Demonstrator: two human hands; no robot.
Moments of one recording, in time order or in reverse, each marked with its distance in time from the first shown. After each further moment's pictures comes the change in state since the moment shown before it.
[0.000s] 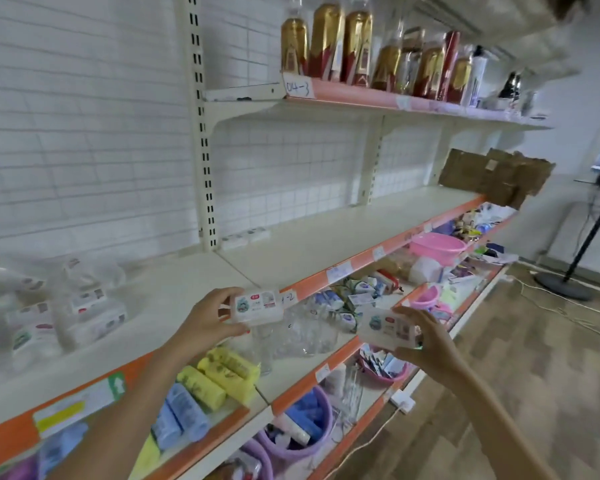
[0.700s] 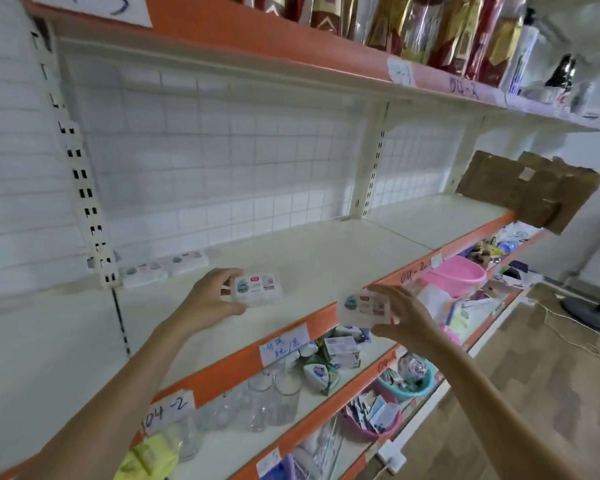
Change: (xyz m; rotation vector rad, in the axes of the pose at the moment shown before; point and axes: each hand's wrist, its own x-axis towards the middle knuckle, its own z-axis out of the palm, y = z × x) left_hand 0.277 0.017 0.127 0.131 0.031 -0.062; right_hand 0.286 0.109 -0.038 -0.046 -0.157 -0.125
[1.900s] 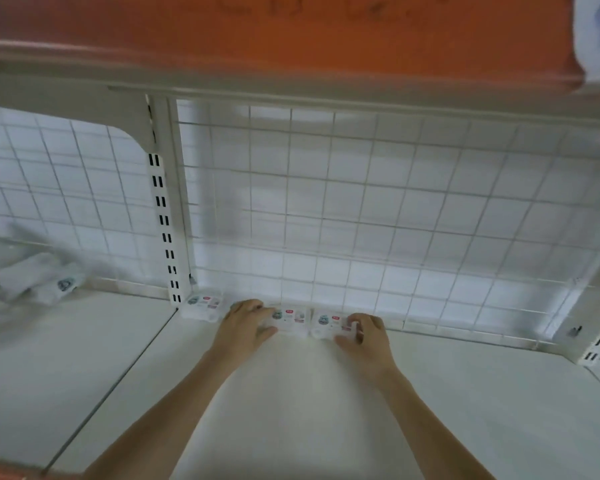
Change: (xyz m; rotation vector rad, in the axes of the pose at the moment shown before) left_hand 0.135 -0.071 0.022 0.698 0.526 -0.394; right_hand 0.331 -0.021 0.169 0.458 -0.447 -0.309
